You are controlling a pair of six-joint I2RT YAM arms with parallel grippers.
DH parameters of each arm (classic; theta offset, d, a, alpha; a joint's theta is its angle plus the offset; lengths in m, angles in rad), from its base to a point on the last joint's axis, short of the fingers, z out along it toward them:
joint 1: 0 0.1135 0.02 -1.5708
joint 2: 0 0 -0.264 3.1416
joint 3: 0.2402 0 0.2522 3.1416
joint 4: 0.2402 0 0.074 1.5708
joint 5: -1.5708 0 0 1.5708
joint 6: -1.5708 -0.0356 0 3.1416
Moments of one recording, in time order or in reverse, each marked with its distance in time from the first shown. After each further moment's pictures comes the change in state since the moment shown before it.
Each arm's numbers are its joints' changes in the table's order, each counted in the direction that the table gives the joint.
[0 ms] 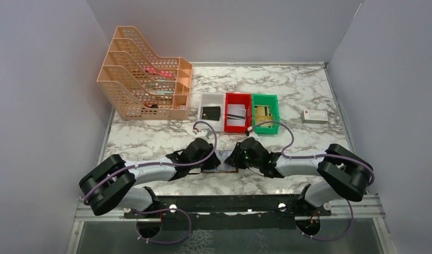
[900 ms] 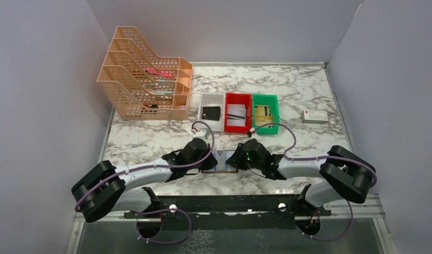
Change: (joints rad) left arm -0.002 -0.099 0.003 0.104 0.015 -0.045; right arm 0.001 -0.034 -0.039 -0.021 -0.017 -0.020
